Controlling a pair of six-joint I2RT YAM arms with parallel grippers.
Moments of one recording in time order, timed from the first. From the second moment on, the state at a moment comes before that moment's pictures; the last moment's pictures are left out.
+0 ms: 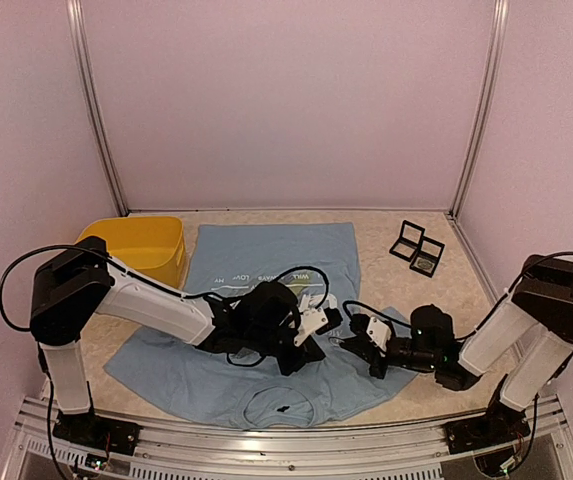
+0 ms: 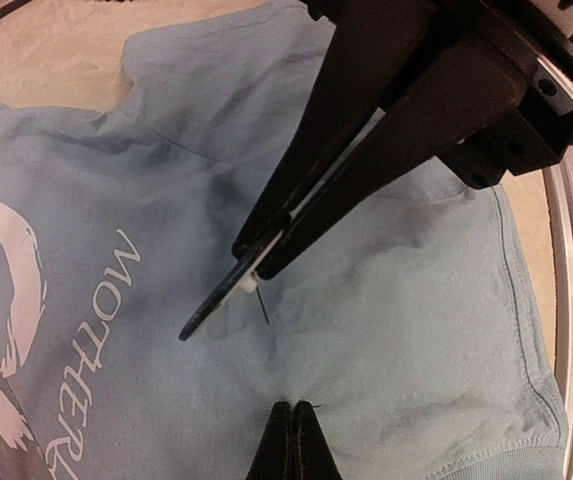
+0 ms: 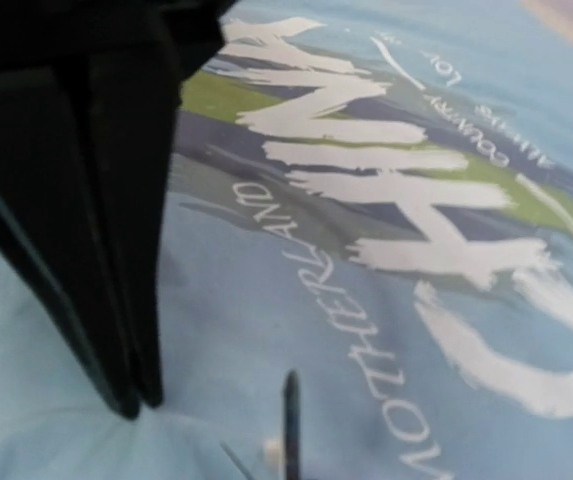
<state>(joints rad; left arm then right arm) -1.10 1.93 1.05 0.17 0.23 0.09 0.83 1.61 0.22 1.06 -0.27 -0.27</state>
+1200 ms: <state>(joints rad) -1.04 1.85 0.99 0.22 0.34 0.10 0.92 1.67 0.17 1.21 -0.32 -0.34</state>
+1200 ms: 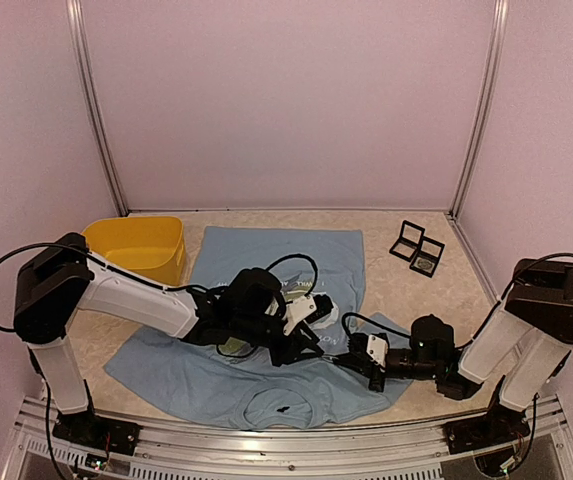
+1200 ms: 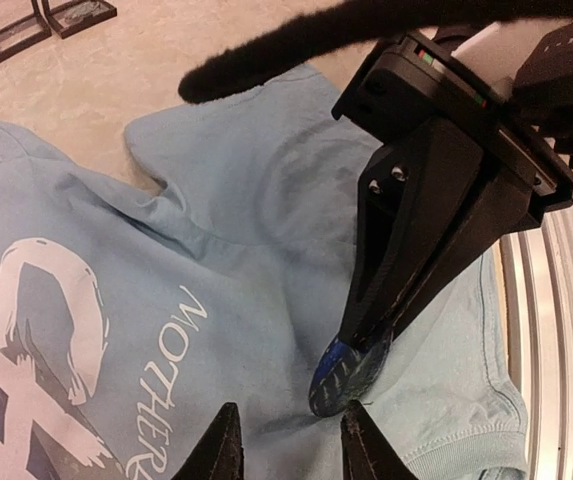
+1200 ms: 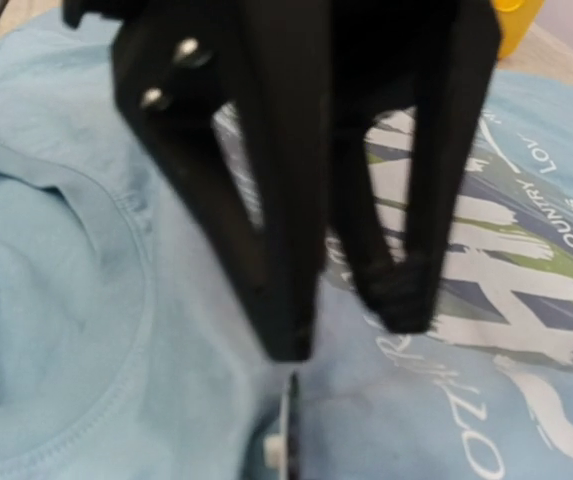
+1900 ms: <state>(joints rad) -1.06 1.85 0.98 0.26 0.38 0.21 0.91 1.65 0.19 1.18 -0.37 -0.32</state>
